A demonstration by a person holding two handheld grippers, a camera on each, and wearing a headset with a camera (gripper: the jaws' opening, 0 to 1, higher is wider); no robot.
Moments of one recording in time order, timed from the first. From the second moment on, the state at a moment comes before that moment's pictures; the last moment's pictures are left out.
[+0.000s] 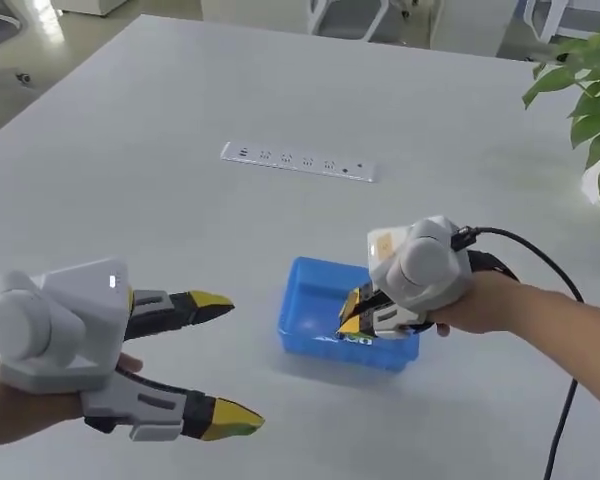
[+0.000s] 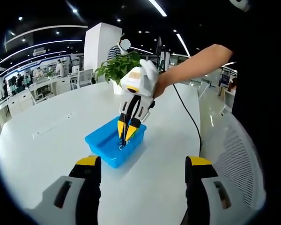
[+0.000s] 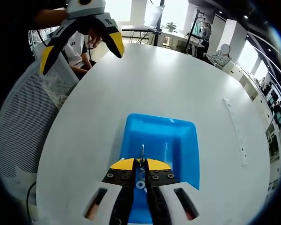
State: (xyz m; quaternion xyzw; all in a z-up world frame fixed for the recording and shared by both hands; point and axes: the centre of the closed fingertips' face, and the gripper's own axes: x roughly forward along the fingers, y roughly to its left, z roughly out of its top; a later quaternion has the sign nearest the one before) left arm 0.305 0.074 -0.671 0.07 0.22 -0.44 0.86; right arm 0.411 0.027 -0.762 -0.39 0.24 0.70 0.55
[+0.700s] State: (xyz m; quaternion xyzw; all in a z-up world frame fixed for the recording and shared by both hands) left arm 0.311 0.072 -0.668 0.08 0.22 -0.45 0.86; right arm 0.411 0.023 -0.752 -0.39 0.23 0.70 0.55
